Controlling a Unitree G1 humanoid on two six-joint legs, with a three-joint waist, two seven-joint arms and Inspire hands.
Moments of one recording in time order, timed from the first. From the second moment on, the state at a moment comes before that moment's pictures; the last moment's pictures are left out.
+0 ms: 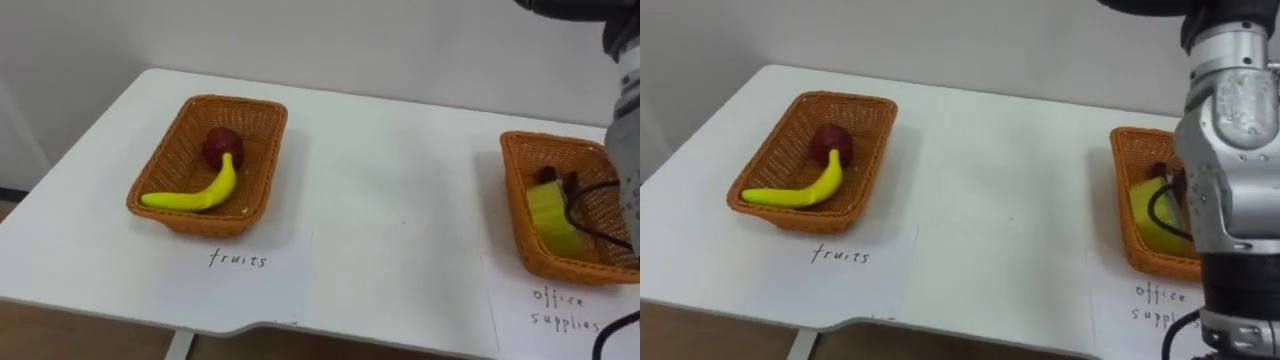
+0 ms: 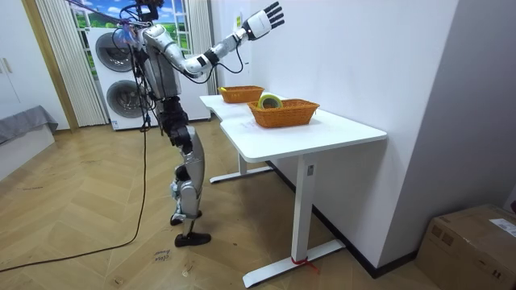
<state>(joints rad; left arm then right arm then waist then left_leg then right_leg) 0.30 0.25 0.08 0.98 0.32 0.14 -0.05 -0.43 -0.51 -0.19 -0.04 0.39 0.05 -0.24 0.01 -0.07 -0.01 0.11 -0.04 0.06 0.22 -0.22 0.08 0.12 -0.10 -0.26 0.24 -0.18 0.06</state>
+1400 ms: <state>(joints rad) 0.32 0.24 0.12 0.94 0.32 0.11 0.09 0.21 -0.41 -0.65 0.24 0.83 -0.04 -0.65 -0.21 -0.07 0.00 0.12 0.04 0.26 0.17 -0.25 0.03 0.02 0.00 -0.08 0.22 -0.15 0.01</state>
